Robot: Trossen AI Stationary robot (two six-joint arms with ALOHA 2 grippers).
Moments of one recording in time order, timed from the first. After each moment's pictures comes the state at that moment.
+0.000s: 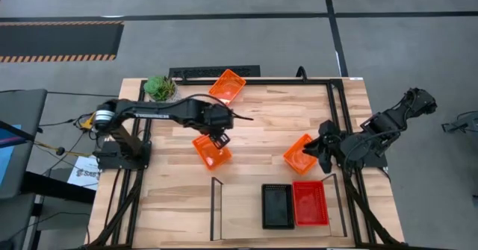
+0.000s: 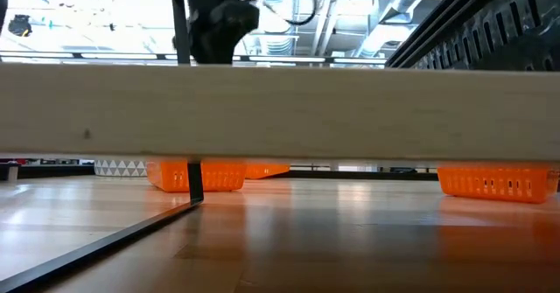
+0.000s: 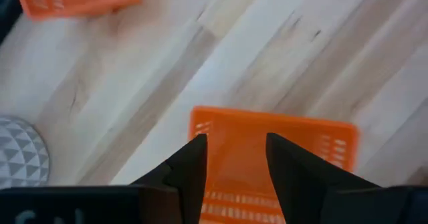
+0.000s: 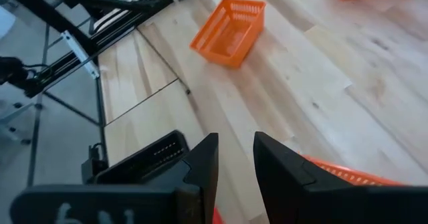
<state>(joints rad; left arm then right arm) 0.07 1.67 1.48 -1.13 -0.25 -0.59 0.57 0.89 1.05 -0.89 0.52 0.94</state>
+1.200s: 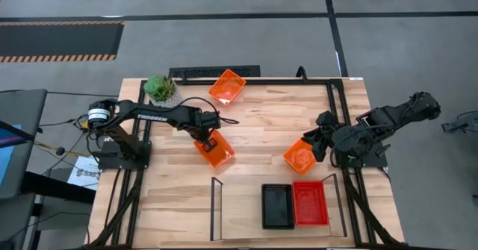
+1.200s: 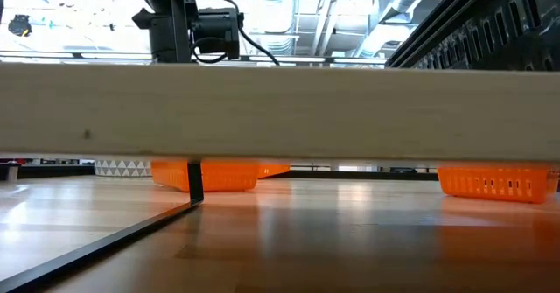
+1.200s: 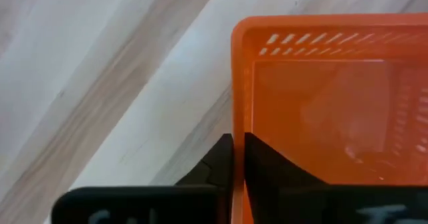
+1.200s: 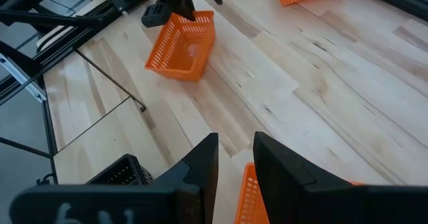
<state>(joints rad) 0.19 1.61 0.99 -0.76 -0.10 -0.49 0.42 0.89 1.05 -0.96 0.52 0.93</state>
